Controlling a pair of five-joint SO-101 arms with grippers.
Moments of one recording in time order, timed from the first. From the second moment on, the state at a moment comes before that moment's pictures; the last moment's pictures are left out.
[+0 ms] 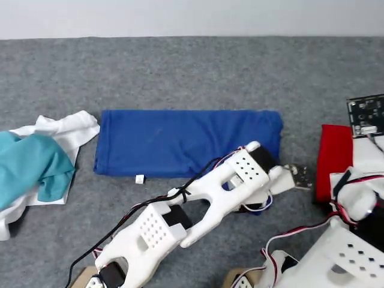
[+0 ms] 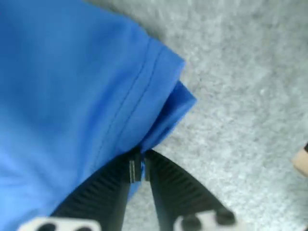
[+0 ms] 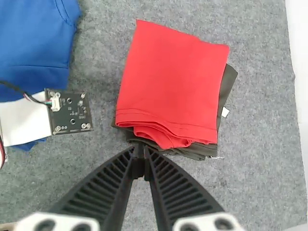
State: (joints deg) left arm 50.2 46.5 -32.7 98.4 -18.9; right arm 32.7 -46.6 5.2 100.6 37.0
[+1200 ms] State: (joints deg) left arm 49.8 36.4 -32.2 98.8 -20.2; right arm 32.7 -46.6 5.2 100.6 37.0
